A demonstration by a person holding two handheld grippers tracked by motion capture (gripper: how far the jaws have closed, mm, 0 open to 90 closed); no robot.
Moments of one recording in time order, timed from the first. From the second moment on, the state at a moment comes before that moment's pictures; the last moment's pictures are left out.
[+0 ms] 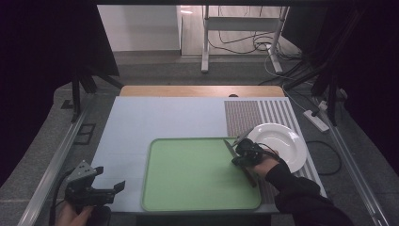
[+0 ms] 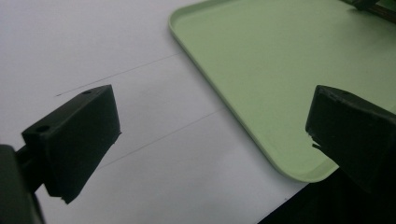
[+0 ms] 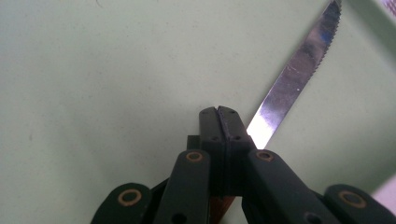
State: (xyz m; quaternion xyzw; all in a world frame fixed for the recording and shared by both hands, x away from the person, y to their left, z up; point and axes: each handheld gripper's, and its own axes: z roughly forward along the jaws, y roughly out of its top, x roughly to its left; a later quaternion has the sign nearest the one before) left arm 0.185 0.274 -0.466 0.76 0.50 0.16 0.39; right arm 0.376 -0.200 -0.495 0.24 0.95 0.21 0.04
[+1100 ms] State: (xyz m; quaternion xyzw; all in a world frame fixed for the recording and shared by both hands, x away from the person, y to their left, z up) left arm 0.185 0.274 -0.466 0.76 0.49 0.16 0.39; right arm 0.360 -0.225 -0.465 0.29 0.92 0.26 0.06
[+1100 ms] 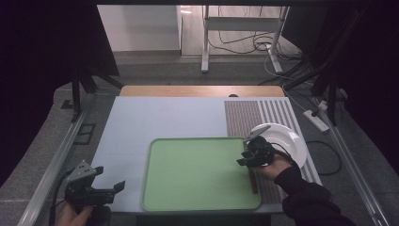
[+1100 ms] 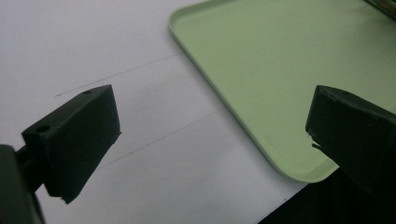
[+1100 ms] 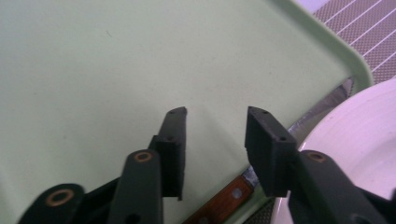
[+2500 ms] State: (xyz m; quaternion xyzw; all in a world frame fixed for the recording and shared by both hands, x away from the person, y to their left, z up) left arm 0.184 0.275 -0.466 0.76 0.50 0.16 0.39; right arm 0.316 -0.285 -0.450 0.36 0.86 0.33 0.12
